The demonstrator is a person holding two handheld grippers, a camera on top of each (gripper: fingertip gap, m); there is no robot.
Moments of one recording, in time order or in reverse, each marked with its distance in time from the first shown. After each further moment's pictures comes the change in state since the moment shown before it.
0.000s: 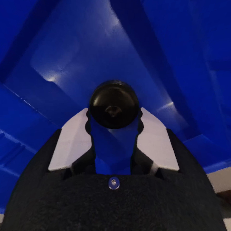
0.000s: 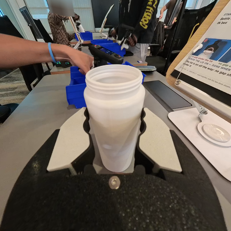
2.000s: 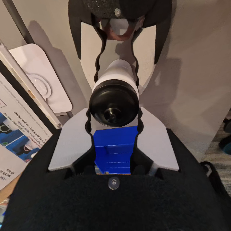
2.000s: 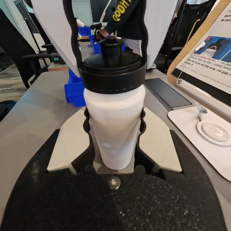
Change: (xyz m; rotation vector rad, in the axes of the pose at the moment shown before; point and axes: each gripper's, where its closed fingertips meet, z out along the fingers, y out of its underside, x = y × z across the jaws) left arm 0.247 -0.178 -0.186 -0.029 -0.052 1.132; right arm -0.001 0.001 0.004 -0.030 0.010 -0.008
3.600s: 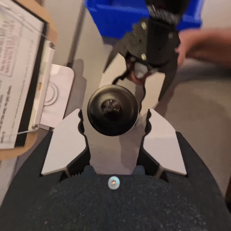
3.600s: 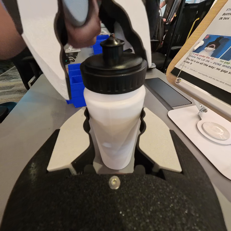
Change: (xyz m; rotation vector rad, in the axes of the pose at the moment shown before) left arm -0.006 -0.019 0.006 0.627 -0.187 -0.487; right arm 0.002 0.000 0.000 0.003 0.003 0.013
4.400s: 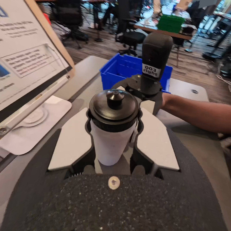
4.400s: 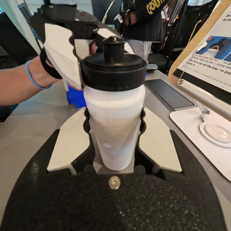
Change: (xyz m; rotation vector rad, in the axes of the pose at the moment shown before) left arm 0.001 -0.004 -0.007 0.570 0.086 -0.204; right arm -0.003 0.000 0.002 0.011 -0.015 -0.004
